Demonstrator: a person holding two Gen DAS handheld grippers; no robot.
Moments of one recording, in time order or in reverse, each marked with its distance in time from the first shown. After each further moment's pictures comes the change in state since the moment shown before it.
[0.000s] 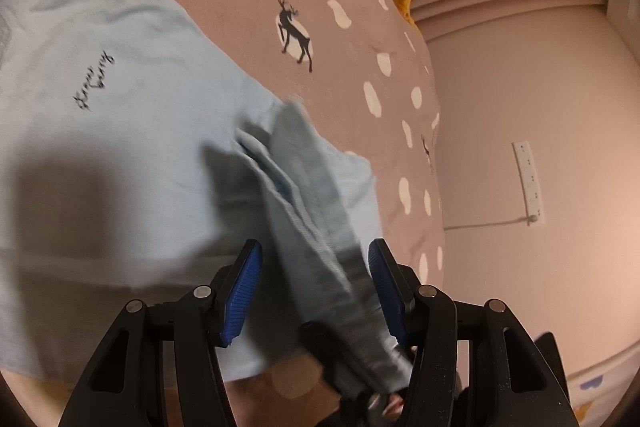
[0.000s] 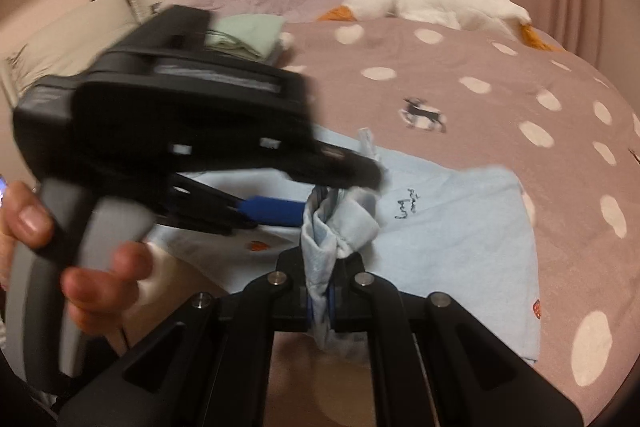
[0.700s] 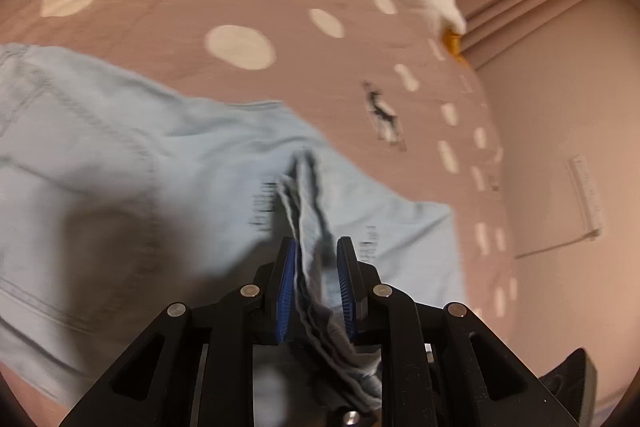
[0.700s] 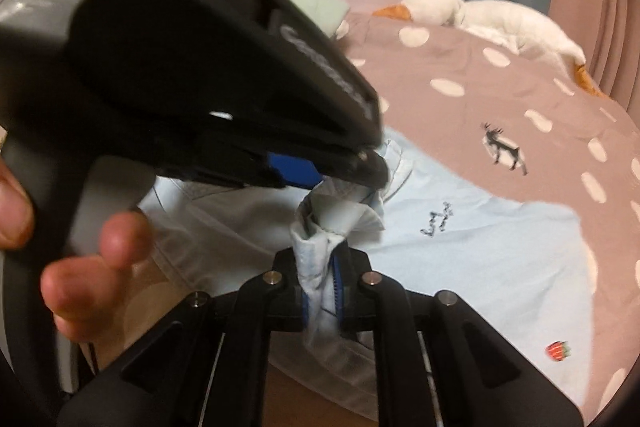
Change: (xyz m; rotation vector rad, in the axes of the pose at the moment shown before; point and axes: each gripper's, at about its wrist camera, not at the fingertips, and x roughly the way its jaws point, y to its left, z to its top) left arm -0.059 0.048 0.030 0.088 -0.170 0.292; right arm 0.072 0.065 0.020 -0.135 0.039 0.027
